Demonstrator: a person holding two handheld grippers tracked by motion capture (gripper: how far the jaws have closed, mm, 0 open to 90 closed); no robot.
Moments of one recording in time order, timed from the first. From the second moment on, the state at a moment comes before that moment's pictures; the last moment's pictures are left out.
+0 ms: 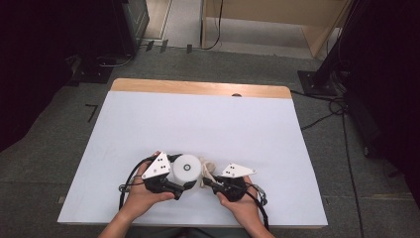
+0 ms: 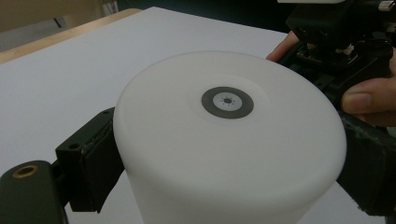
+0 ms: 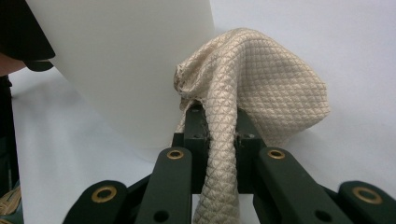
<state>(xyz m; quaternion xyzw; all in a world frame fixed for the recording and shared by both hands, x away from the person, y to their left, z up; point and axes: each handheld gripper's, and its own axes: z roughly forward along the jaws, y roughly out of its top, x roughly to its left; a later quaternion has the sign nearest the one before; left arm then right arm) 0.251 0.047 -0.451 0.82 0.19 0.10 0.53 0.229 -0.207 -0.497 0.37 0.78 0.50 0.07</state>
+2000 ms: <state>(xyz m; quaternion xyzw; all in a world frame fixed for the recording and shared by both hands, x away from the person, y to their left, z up) 0.255 0.048 -0.457 0.82 0.16 0.10 0.53 0.214 -0.218 -0.445 0.34 0.74 0.57 0.11</state>
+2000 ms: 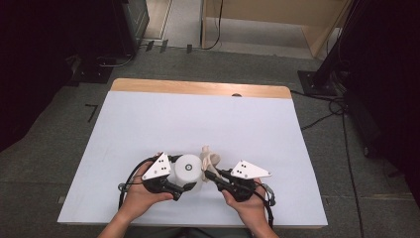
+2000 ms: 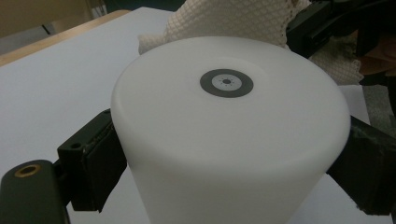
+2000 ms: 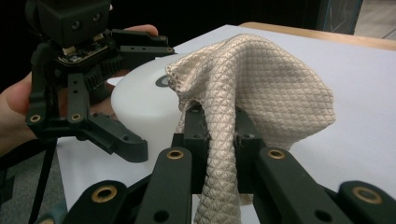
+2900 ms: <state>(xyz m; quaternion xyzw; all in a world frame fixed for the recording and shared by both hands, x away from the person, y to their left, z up) 0.255 0.048 -0.459 0.82 0.16 0.10 0.54 0.228 -0.209 -0.496 0.38 0.78 0.49 0.08</state>
